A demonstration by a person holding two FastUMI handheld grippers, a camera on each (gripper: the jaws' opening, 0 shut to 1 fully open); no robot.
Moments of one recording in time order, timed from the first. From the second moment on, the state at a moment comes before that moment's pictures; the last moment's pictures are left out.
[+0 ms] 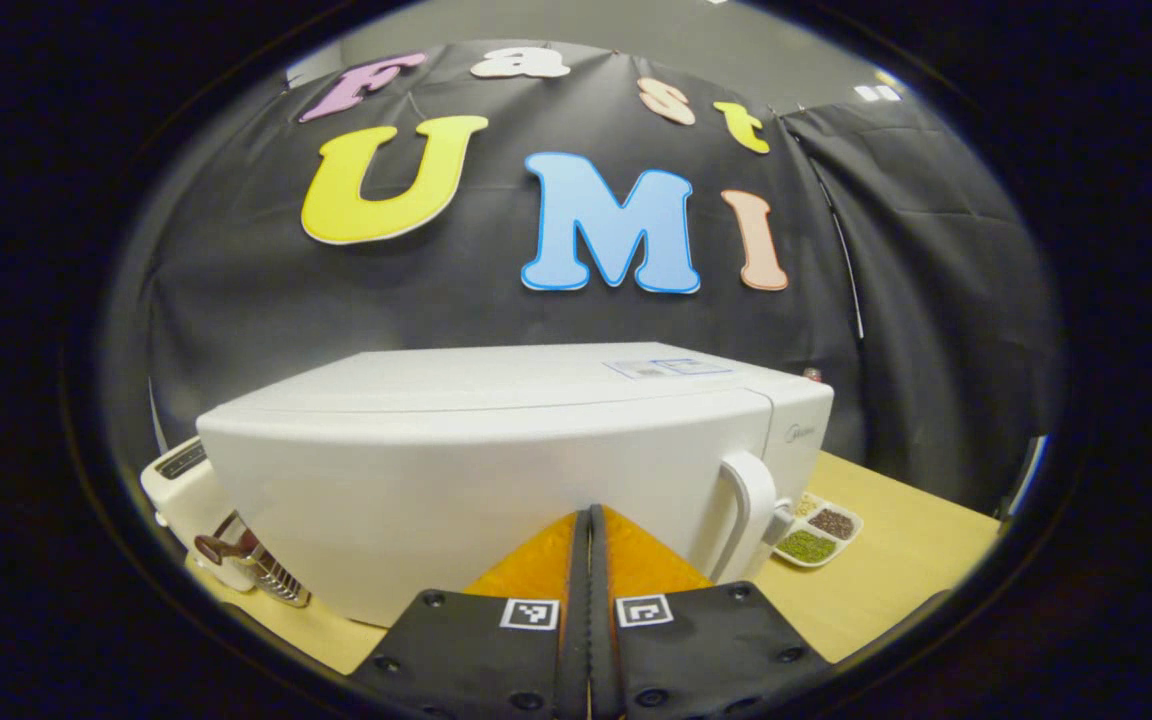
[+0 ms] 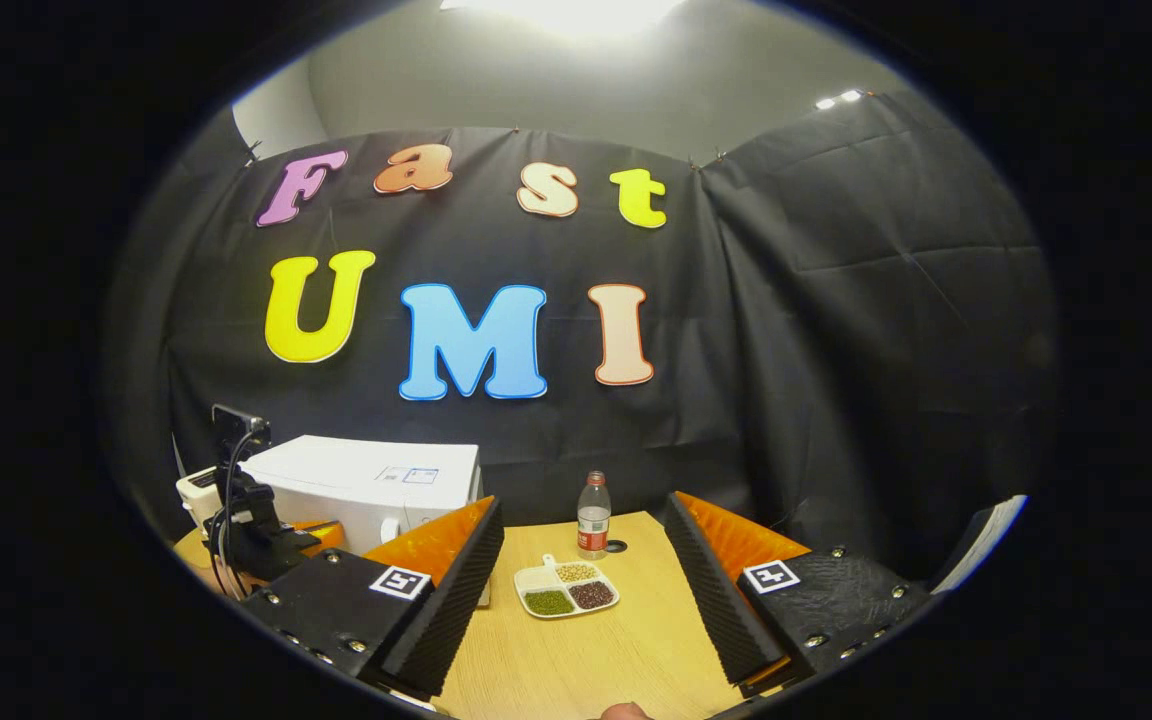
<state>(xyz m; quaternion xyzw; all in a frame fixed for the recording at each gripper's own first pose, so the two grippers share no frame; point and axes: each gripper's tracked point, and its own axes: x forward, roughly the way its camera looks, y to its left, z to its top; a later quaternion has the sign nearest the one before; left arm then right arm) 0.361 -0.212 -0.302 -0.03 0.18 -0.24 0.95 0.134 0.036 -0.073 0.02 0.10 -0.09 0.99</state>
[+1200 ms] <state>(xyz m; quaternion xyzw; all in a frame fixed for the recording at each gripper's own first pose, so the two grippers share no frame) 0.147 -0.088 -0.089 -0.04 0.07 -0.11 0.99 0.050 0.060 -0.035 0.07 0.05 0.10 0.99</state>
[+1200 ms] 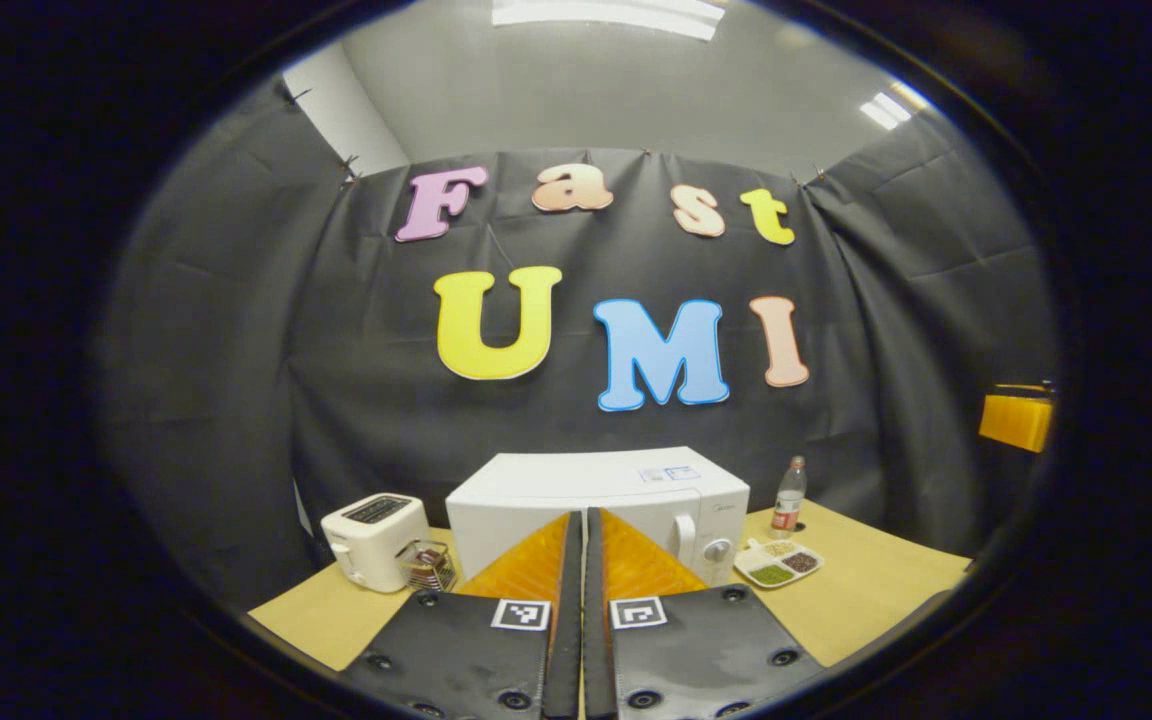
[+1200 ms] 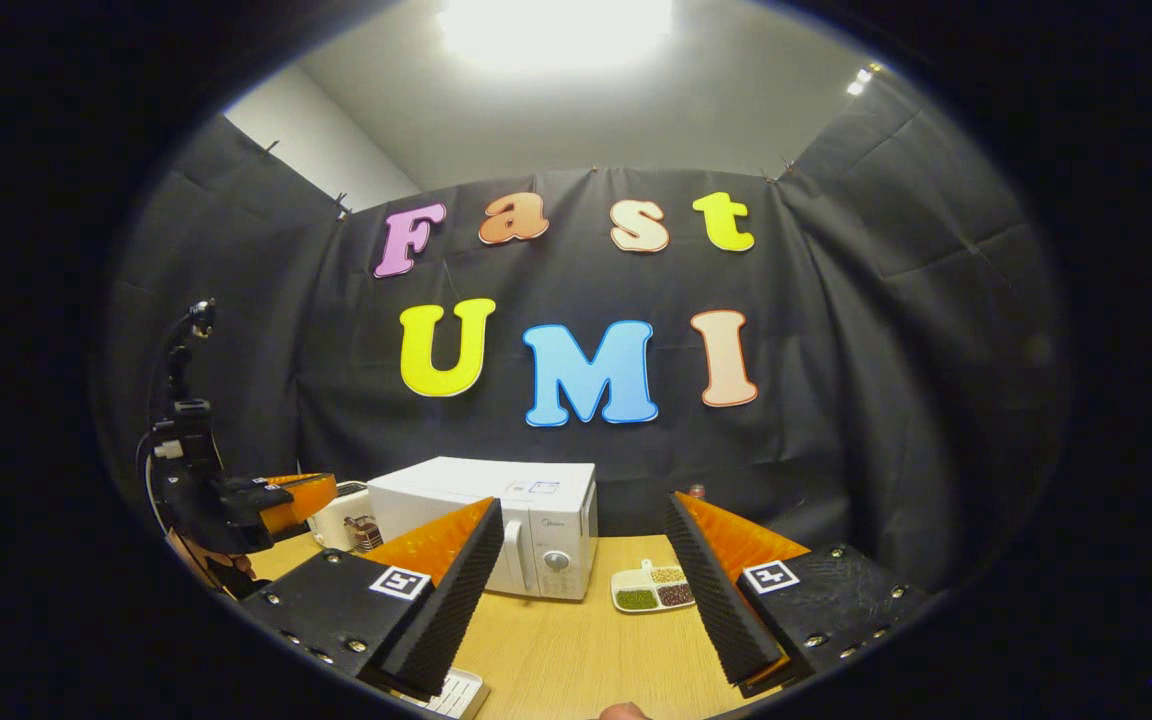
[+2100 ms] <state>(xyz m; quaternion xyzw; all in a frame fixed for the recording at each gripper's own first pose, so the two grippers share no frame) 0.021 0.015 -0.046 -0.03 0.06 -0.08 0.99 -0.016 0.093 -0.009 0.06 0.02 0.10 0.99</state>
